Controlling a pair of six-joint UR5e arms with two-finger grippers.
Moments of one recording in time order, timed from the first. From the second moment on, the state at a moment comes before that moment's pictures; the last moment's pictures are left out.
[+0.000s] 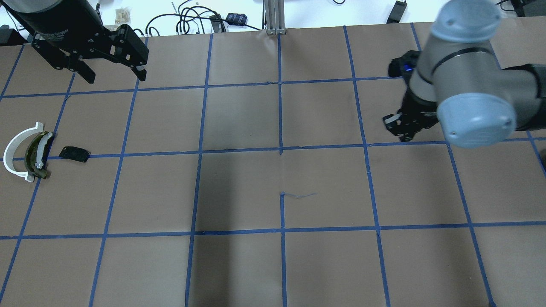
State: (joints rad) left arm -1.52 -1.58 -1.41 -1.67 1.56 0.07; right arm 1.64 -1.50 1.87 -1.93 -1.63 -0.04
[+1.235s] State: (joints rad) left arm -1.52 -1.57 -1.41 -1.67 1.56 0.07; right arm 1.81 -1.32 1.68 -2.05 -1.55 0.11
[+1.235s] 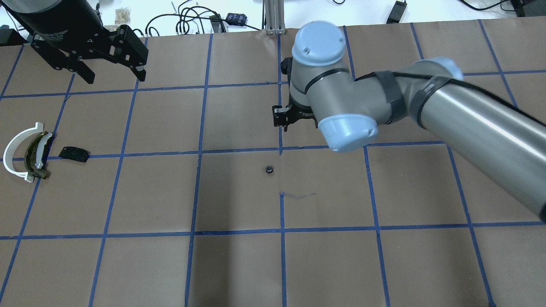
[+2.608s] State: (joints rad) left arm -1.90 -1.91 -1.75 -1.04 1.58 -0.36; right arm 0.54 -1.38 1.81 -2.03 -1.60 -1.44
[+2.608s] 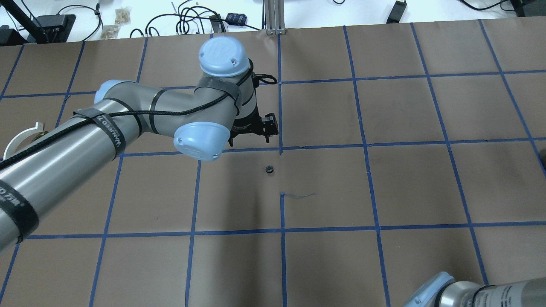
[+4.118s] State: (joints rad) left arm -1.96 -2.05 -1.89 -0.73 1.55 -0.38; right arm 0.40 -1.15 1.91 -2.33 -1.50 -1.68
